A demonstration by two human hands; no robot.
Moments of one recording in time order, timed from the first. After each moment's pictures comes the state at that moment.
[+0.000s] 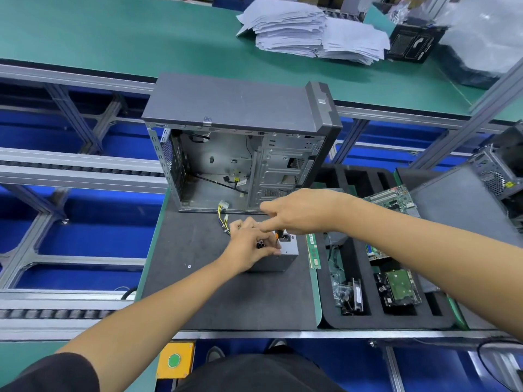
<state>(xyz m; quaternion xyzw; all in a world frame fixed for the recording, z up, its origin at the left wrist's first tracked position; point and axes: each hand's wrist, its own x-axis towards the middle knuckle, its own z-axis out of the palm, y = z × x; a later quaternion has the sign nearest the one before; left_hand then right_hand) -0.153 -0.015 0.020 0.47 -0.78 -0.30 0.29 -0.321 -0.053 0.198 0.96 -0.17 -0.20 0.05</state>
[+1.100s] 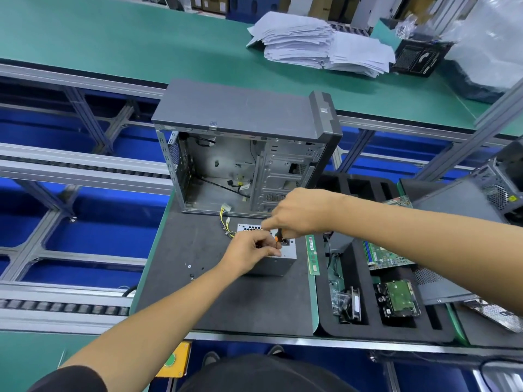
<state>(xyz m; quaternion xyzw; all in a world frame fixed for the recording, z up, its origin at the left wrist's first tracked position) -0.162 -0.004 0.034 0.47 -0.65 -0.49 0.35 -0.315 -0.054 0.206 0.95 -0.16 -0.25 0.10</state>
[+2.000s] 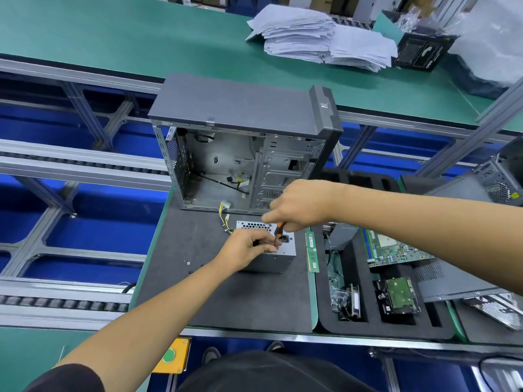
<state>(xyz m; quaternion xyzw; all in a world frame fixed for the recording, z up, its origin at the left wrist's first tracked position) -0.155 -0.009 0.024 0.44 -0.69 -0.47 0.33 -0.319 -0.066 0.212 0.96 -0.13 -0.24 0.10</state>
